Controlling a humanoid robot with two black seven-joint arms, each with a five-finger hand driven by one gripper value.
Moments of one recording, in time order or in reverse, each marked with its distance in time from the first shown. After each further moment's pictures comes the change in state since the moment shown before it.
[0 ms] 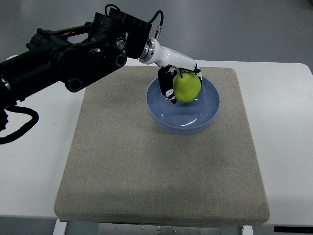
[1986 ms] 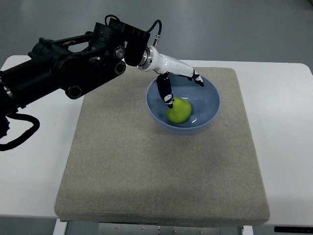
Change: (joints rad) left arm 0.048 0.006 -0.061 -0.003 0.002 0.000 0.011; right arm 0.000 0.000 0.000 0.000 0.000 0.000 0.000
